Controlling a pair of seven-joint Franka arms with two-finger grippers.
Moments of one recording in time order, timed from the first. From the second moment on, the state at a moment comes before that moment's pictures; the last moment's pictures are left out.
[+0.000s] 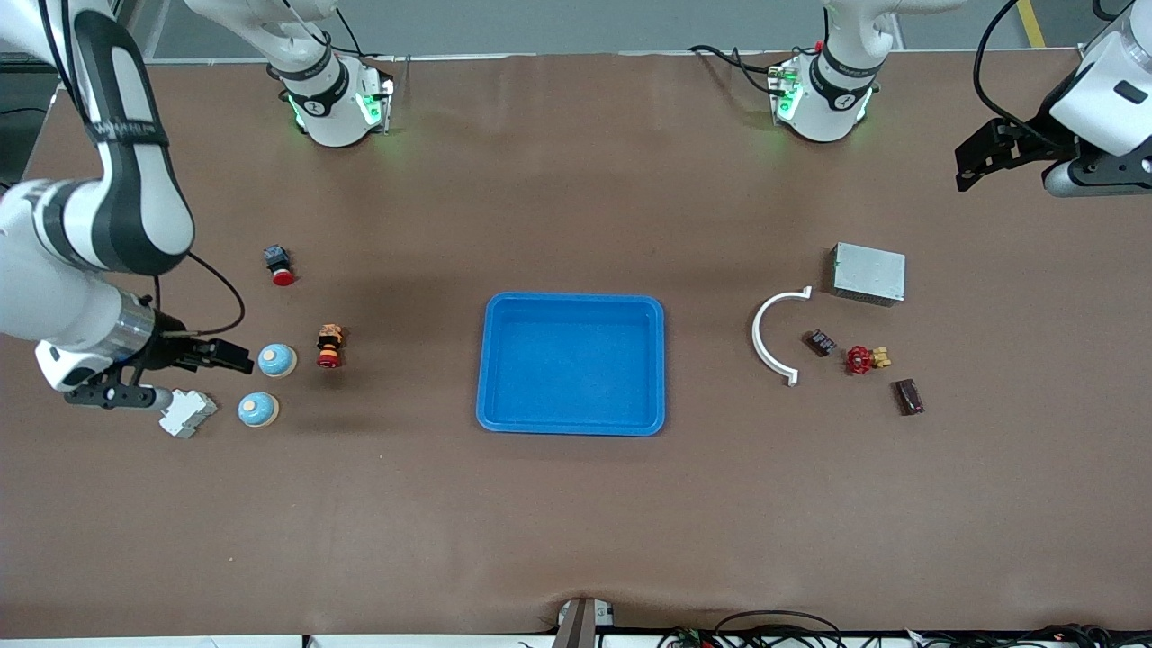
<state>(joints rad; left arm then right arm) -0.06 -0.13 -0.07 -1.65 0.04 1.46 -0.10 -0.02 0.23 -0.02 -1.82 0.13 2.03 -0.02</state>
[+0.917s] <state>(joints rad) -0.06 -0.14 -0.08 -1.65 0.04 1.45 -0.10 0.02 0.09 -0.02 -1.52 0.03 1.52 0.07</state>
